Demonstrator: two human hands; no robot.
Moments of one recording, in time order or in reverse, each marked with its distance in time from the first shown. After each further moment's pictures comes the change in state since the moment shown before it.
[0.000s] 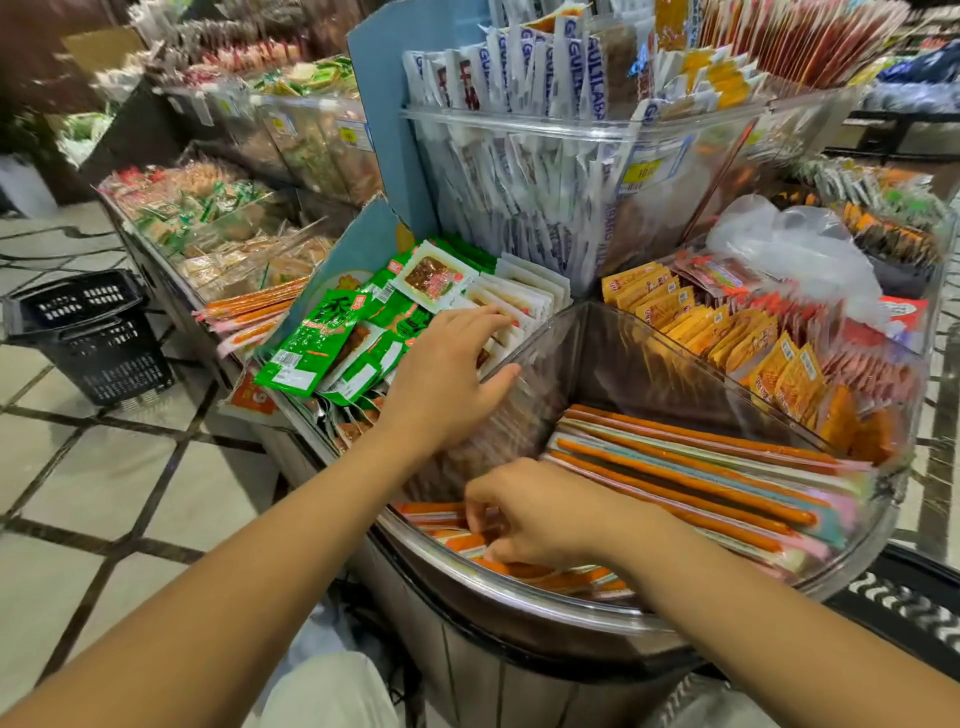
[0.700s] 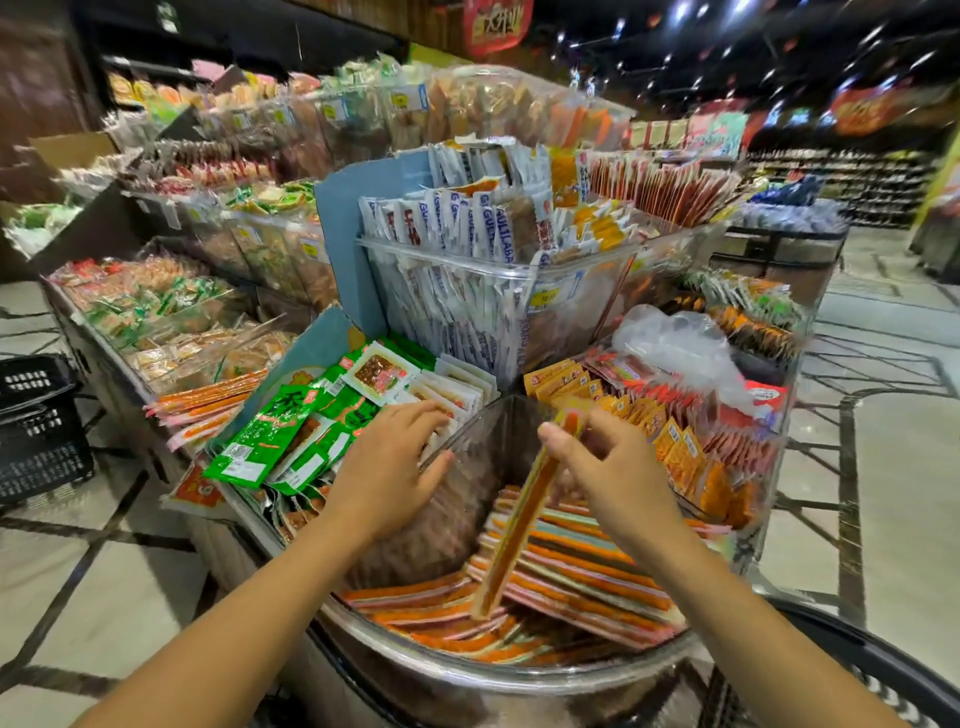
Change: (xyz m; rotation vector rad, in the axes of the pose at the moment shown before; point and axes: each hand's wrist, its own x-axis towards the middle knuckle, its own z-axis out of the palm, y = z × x) left_hand -0.002 0.006 -0.004 0.099 0.017 0.074; right_hand -0.089 0.023 -0.069 0.756 1.005 0.191
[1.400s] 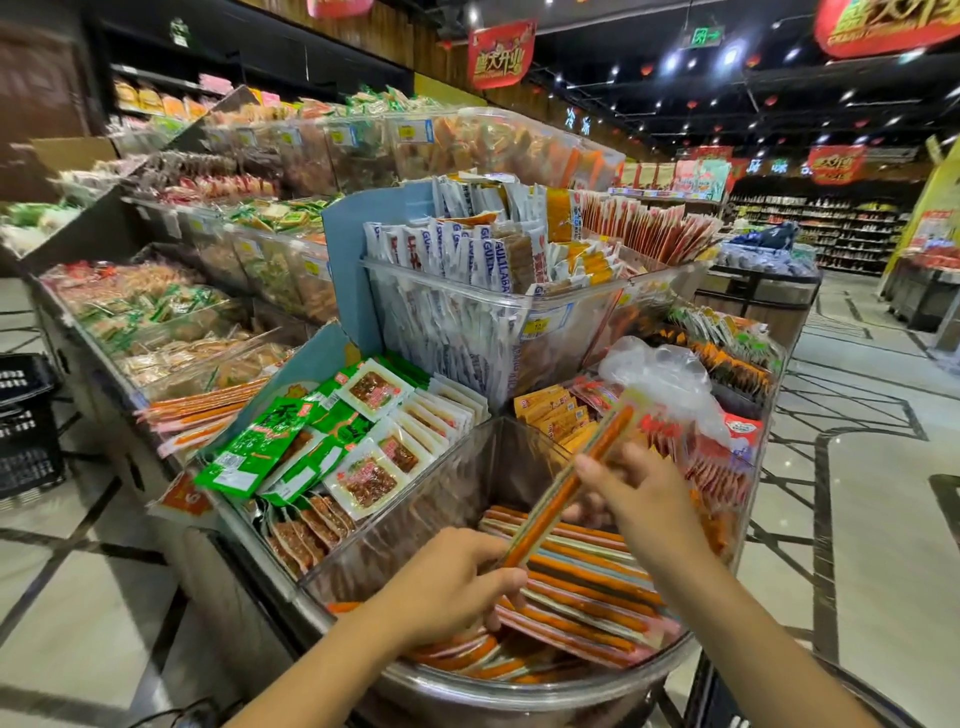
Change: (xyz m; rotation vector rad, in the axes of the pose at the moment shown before) left_hand -0.040 0.087 -0.002 -0.761 -0.517 -0.185; right_hand -0.017 -0.015 -0.027 0.076 0.061 0.179
